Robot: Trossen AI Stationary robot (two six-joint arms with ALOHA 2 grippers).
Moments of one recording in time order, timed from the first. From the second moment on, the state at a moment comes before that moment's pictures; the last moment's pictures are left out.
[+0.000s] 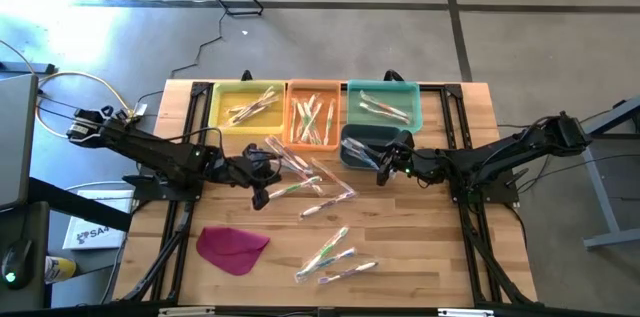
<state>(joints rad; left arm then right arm) -0.23 1.05 0.68 -0.29 -0.33 -0.48 0.13 1.12 0.39 0.47 0.59 0.52</state>
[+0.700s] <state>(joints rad) -0.23 1.32 0.98 -0.76 -0.42 -0.61 0.13 1.12 0.39 0.43 0.57 0.53</state>
